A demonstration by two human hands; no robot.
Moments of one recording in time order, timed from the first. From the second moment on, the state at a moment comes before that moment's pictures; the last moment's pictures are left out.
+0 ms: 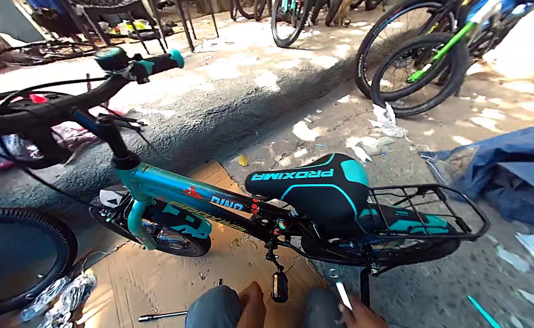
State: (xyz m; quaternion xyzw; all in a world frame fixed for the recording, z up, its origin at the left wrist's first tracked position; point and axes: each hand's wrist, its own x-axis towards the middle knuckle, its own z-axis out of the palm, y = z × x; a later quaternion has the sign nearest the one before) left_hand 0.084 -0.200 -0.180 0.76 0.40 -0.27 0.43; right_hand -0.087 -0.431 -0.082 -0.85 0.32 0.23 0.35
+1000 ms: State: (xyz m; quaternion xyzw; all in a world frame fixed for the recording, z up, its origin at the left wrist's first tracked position) left_hand 0.144 -0.271 0.132 0.85 -0.42 0.24 0.22; right_hand -0.049 -0.504 -0.067 -0.97 0.19 0.10 -0.10
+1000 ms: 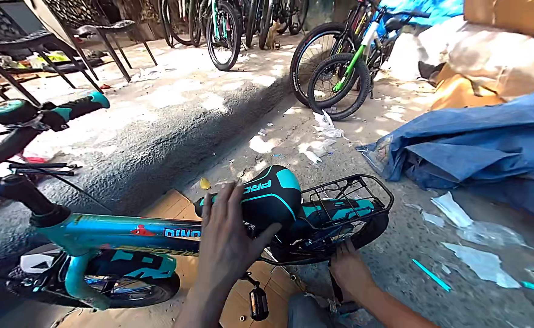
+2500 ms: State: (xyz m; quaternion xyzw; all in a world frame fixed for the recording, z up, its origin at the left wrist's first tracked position) left_hand 0.147 -0.294 0.127 0.86 -0.41 0.24 0.16; right_hand -0.095 -0.522 -0.076 -0.92 0.17 0.21 -0.27
